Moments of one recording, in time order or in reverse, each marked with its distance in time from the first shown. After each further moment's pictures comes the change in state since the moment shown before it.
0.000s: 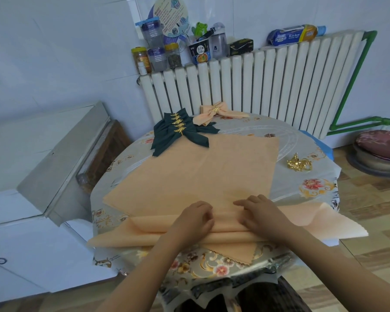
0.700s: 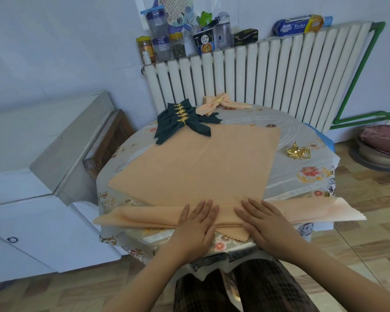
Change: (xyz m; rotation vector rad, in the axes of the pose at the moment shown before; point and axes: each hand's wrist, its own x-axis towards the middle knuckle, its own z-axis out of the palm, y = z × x) left_hand -0.056 0.014 0.031 0.355 -0.182 -0.047; right_hand -0.063 -0.008 0.027 -0.220 0.072 -0.070
